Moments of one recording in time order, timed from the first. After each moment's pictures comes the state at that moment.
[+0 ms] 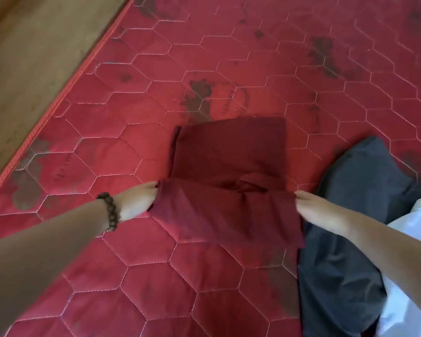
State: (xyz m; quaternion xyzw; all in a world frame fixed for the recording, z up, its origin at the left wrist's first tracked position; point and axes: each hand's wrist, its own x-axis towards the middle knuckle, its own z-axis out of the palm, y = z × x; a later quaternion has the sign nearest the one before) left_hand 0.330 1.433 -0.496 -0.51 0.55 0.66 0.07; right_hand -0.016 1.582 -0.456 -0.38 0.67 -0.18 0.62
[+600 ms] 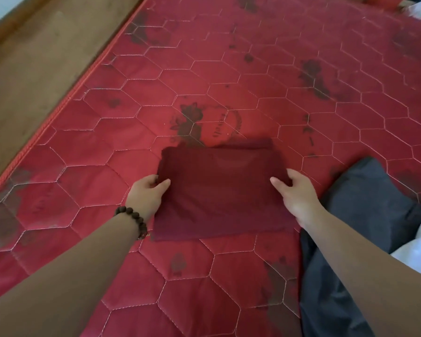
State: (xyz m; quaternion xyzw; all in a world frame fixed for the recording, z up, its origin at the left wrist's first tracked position) left_hand 0.263 1.404 -0.507 -0.65 0.46 0.57 -0.19; right_hand -0.028 1.515 -0.491 -0.29 0.80 -0.37 0.37
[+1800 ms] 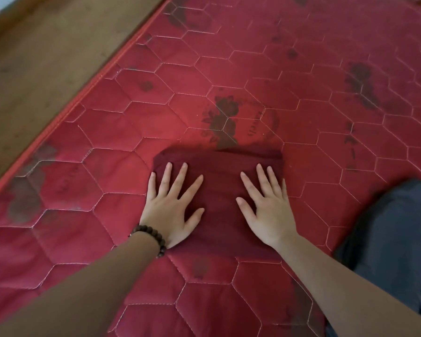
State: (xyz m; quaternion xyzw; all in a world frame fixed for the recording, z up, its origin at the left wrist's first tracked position) left_hand 0.295 1.432 -0.549 -0.48 0.87 0.08 0.05; right_hand 0.059 1.493 -0.544 -0.65 0.74 -0.03 0.14
